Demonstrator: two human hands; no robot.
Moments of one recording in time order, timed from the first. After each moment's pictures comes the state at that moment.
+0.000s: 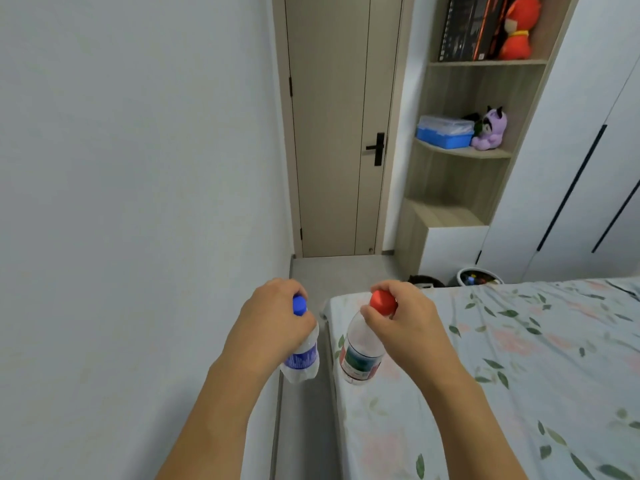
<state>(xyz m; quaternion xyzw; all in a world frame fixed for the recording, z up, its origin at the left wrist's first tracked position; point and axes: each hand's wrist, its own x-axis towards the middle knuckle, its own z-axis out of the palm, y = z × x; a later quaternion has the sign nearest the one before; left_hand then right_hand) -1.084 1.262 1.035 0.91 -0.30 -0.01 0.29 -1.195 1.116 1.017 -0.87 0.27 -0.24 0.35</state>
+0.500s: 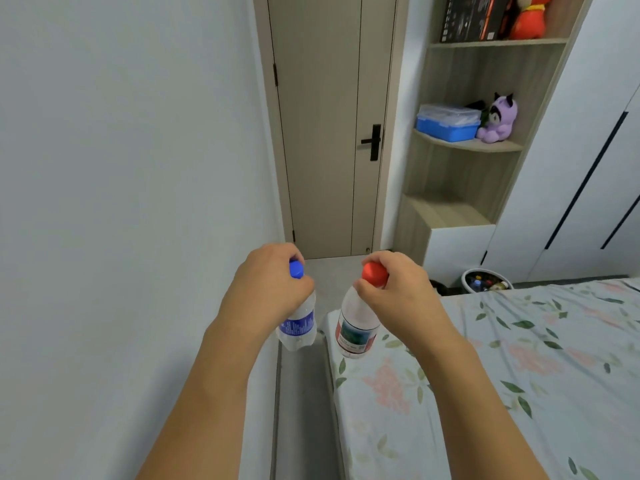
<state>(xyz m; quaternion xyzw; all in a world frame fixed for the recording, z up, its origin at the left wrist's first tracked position) -0.936 1.155 1.060 0.90 -0.31 0.02 0.30 -1.046 1.015 1.033 -0.87 0.27 -0.23 0.34</state>
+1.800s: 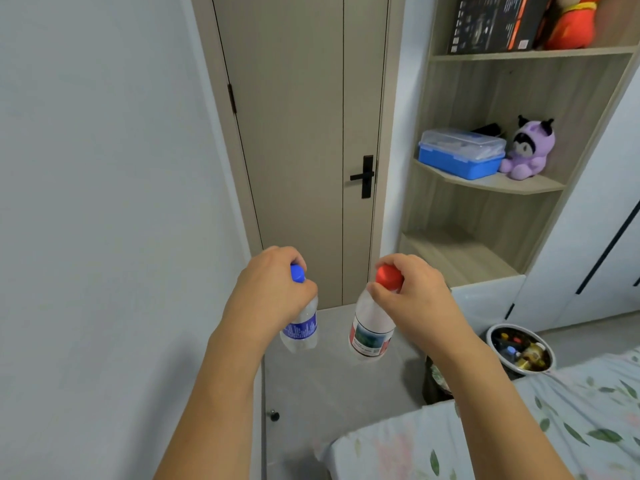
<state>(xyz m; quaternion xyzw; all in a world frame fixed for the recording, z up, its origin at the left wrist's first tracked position) -0.531 0.862 1.072 0.88 -0.36 0.00 0.32 -0.669 0.726 1.048 -0.87 0.30 -0.27 0.28</state>
